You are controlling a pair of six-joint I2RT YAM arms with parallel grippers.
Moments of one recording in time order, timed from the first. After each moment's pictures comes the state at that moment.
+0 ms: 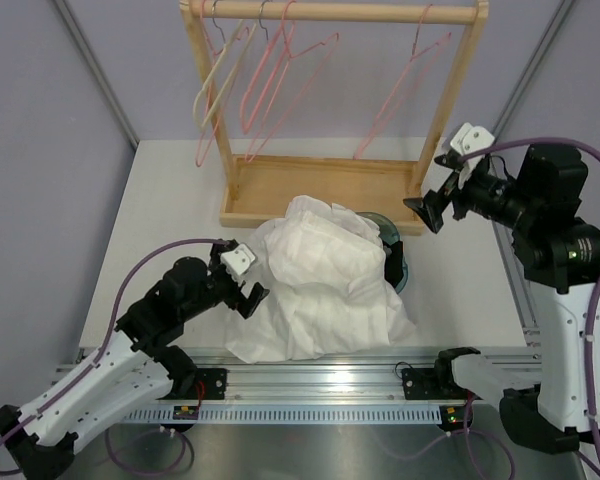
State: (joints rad) left arm -0.73 0.57 0.60 -0.41 0.07 0.11; right arm 0.14 1.11 1.75 -0.91 -0.59 -0.48
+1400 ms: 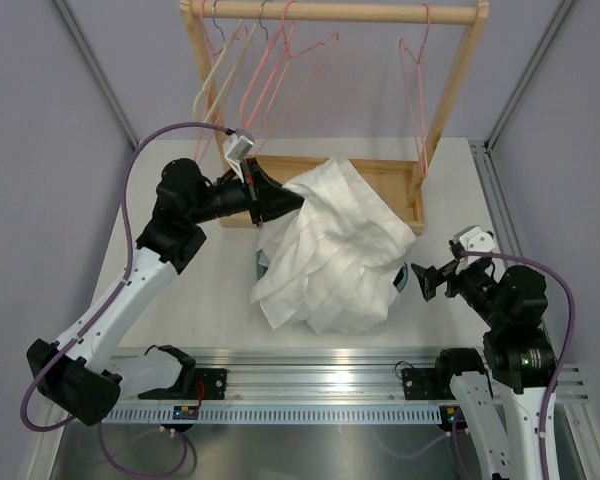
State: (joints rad) left arm -0.49 1.16 1.15 0.04 0.83 -0.46; right arm 0.05 0.38 0.80 -0.64 -0.50 -0.30
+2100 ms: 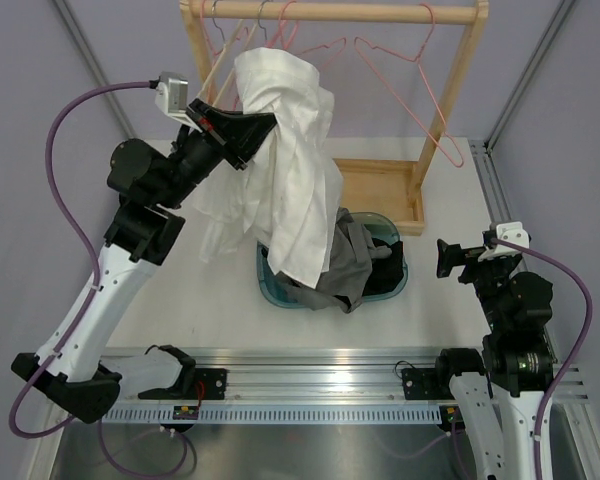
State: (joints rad) left arm -0.51 1.16 1.48 0.11 0.33 -0.52; right arm 0.01 0.34 0.76 -0.47 -0.09 -0.09
